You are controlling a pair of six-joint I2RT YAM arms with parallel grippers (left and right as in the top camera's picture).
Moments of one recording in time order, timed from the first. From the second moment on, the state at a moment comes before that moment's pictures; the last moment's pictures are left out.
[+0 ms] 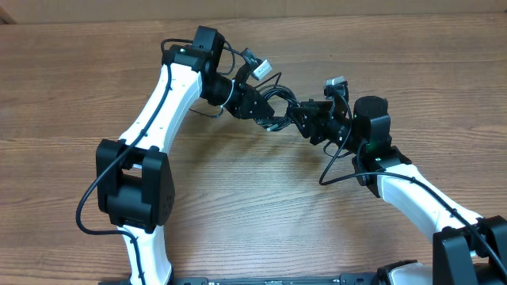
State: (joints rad) left arm -0.27 2.07 1.77 -1.10 0.97 0.42; right arm 0.26 1.49 0.70 0.39 -0.54 0.32
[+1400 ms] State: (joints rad) left arm -0.26 2.08 1.77 -1.15 0.97 0.46; right arm 0.19 1.49 0.71 0.38 -0.70 0.30
